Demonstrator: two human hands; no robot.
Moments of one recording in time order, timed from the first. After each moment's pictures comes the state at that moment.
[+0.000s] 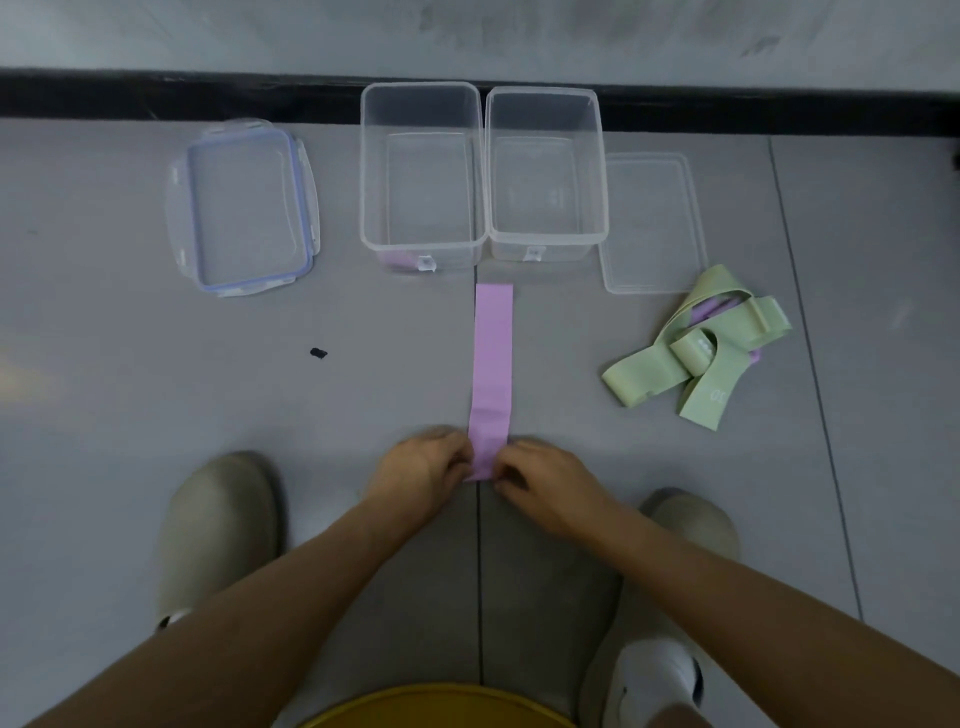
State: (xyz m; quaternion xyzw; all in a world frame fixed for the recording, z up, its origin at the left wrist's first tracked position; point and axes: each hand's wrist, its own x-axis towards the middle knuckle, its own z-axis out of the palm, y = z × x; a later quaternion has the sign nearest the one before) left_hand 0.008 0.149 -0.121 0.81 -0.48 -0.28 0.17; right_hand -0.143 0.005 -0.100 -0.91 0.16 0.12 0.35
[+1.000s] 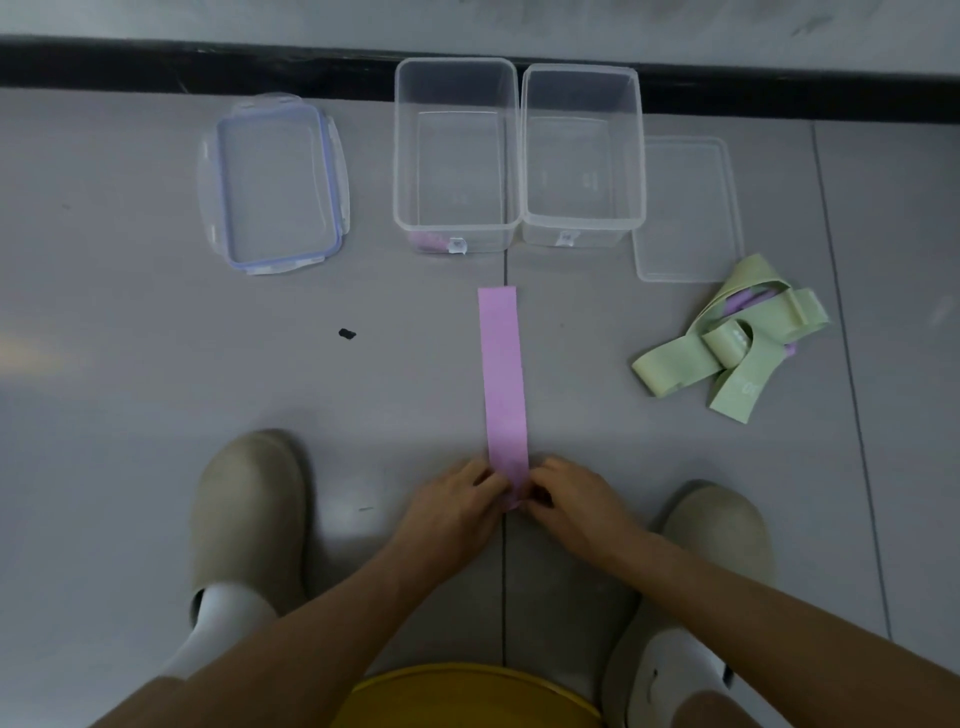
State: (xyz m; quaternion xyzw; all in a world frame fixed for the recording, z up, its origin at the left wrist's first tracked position) left_hand -0.036 0.188 -0.120 0.79 -0.55 -0.22 0.18; right_hand -0.166 0.035 -0.120 -0.90 0.22 0.16 0.34
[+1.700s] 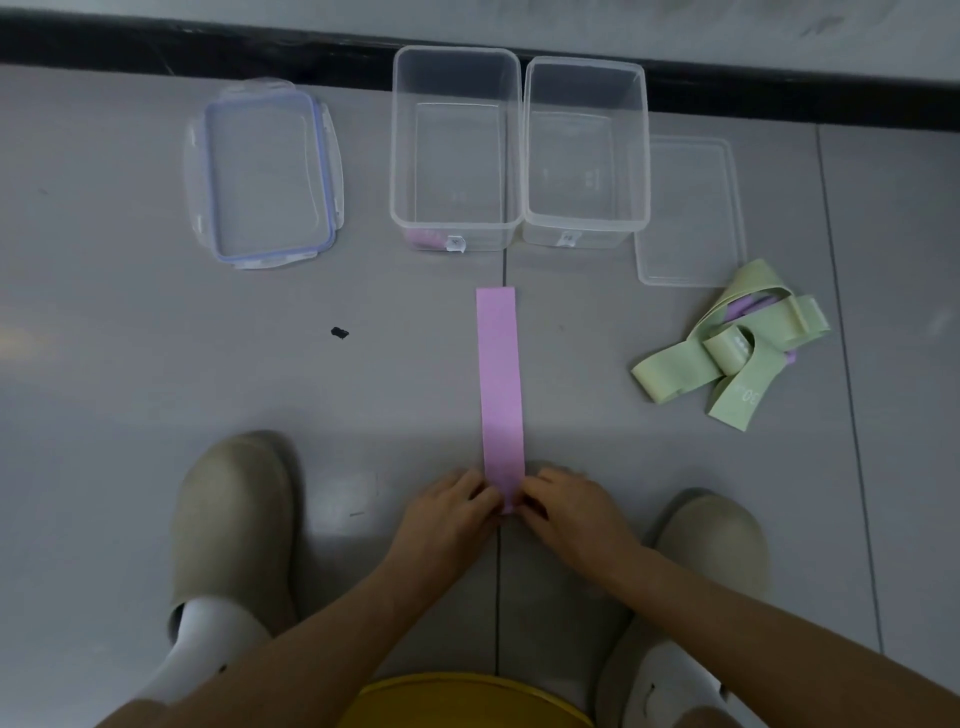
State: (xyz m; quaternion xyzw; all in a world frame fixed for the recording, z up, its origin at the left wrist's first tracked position) left_hand -0.039 0.190 -0.123 0.78 -0.57 -0.18 0.18; right_hand -0.169 0.038 -0.125 -0.94 0.18 0.13 0.26
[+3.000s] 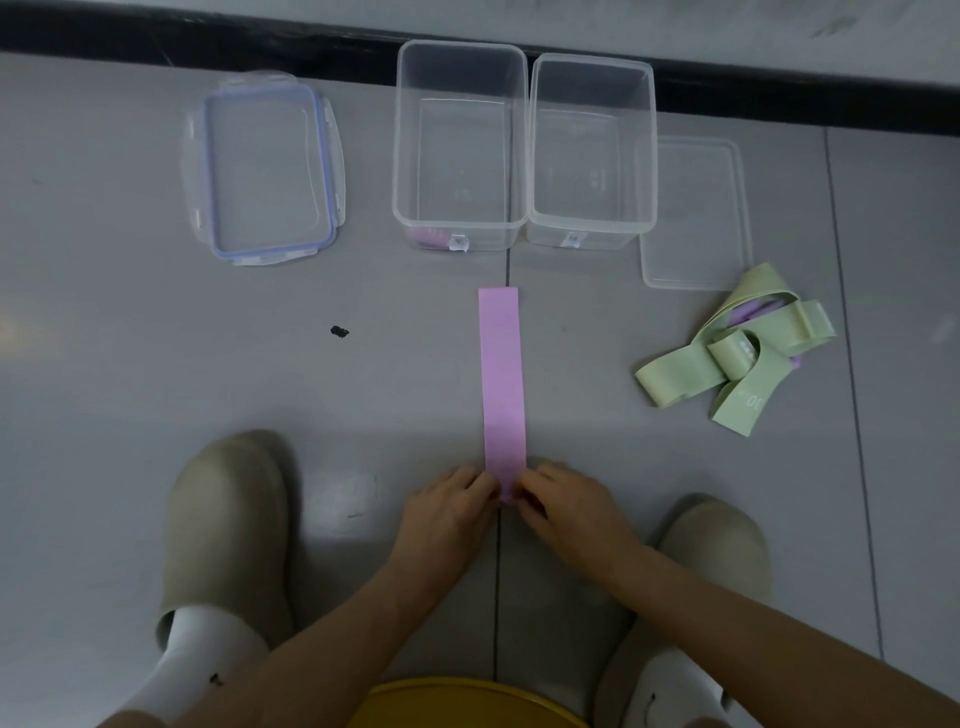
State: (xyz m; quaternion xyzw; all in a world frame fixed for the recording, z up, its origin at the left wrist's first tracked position) left_hand -0.042 0.187 -0.135 0.83 -0.49 -0.19 0.18; right_hand -0.163 0.036 -0.123 -0.94 0.18 0.13 0.27
